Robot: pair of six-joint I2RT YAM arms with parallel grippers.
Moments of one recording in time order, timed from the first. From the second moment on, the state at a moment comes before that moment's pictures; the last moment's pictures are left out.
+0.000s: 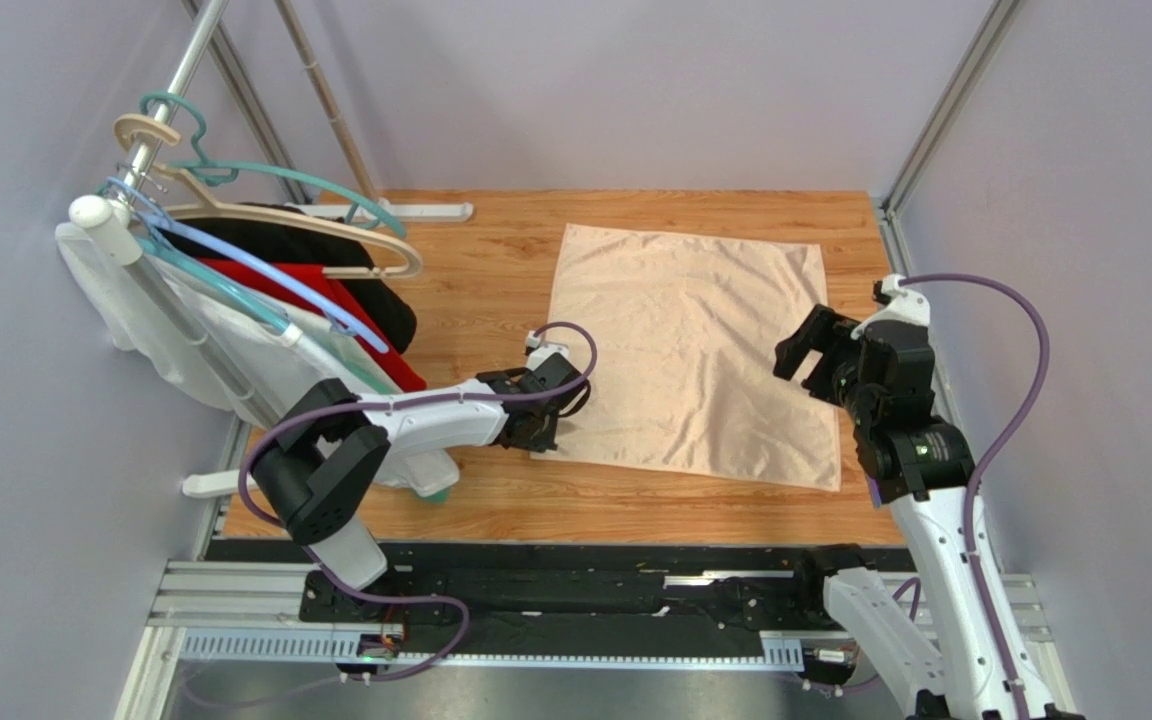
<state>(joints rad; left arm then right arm) -0.85 1.65 0.92 -0.45 -0.34 -0.59 0.12 0.74 0.88 -0.62 0.11 0.44</state>
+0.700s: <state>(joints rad) -0.83 1.42 1.15 -0.74 -0.21 -0.41 -0.19 1.11 0.97 -0.69 0.18 0.43</state>
